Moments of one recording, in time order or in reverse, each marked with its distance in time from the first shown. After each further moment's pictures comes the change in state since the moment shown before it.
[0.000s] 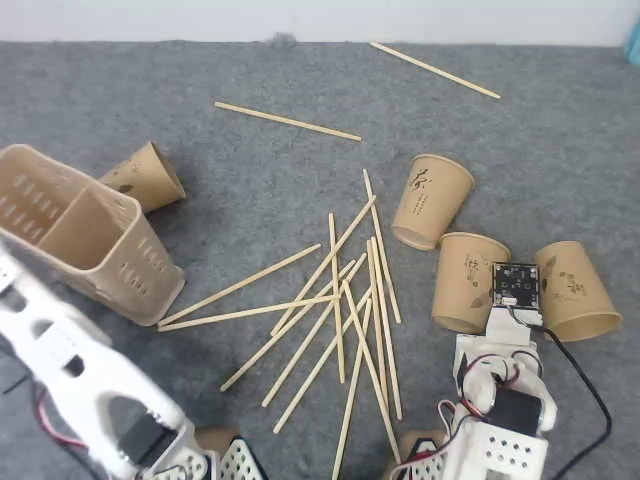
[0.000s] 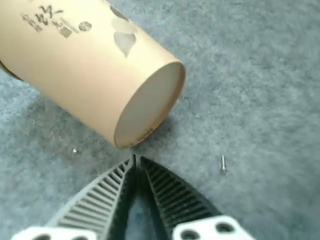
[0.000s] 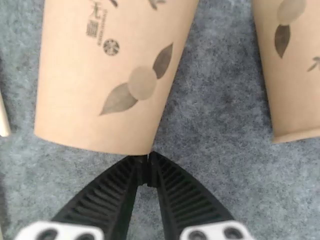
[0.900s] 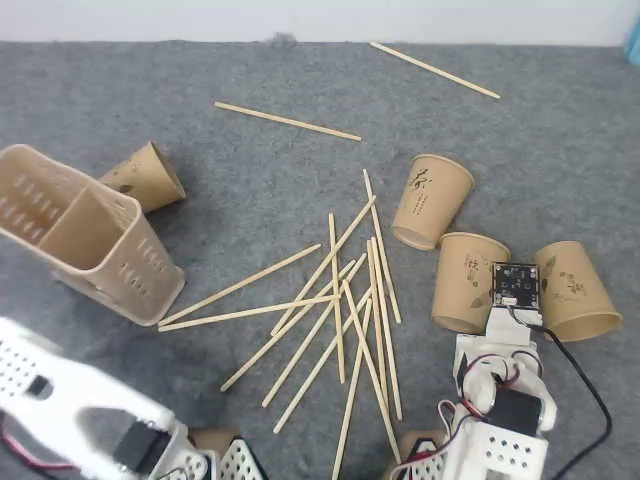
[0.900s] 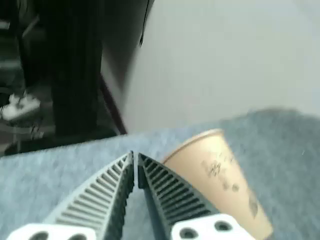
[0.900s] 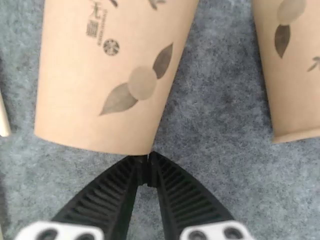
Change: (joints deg) left arm -11.7 -17.1 2.0 -0.9 16.4; right arm 0.0 0.0 0.0 0.0 0.0
